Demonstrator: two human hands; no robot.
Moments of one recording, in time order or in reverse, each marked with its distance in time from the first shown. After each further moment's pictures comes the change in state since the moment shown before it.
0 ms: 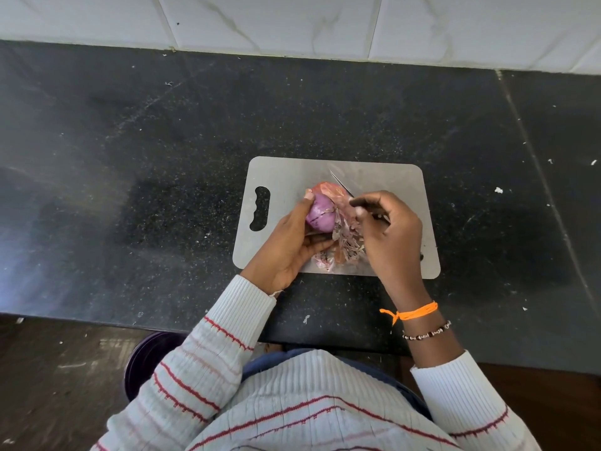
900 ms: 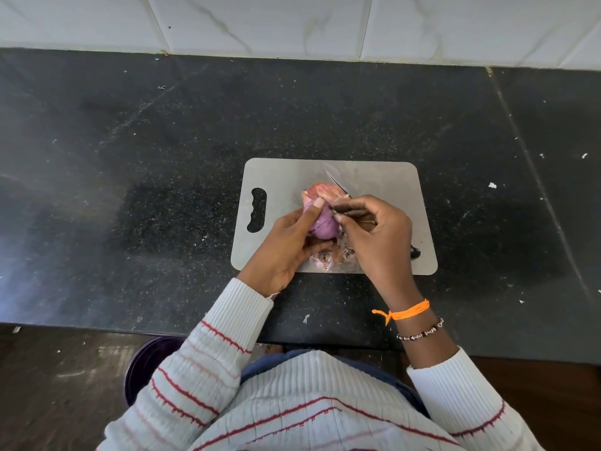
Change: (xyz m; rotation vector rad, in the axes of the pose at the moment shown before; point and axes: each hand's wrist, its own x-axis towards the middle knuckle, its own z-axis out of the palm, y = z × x) left_hand -0.007 0.001 -0.002 0.055 -0.052 0.032; right_hand -0.005 -0.009 0.006 0.031 -0.037 0.008
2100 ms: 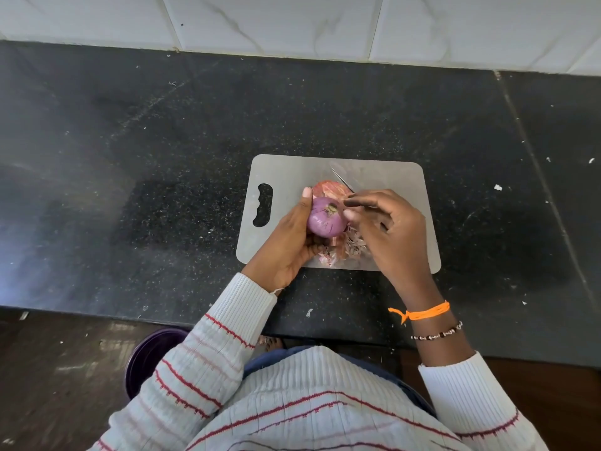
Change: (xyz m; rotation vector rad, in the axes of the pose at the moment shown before) left_hand -0.005 -0.003 -0.002 0.057 -0.008 0.012; right_hand 0.000 0.004 -0.014 0.002 -0.076 -0.077
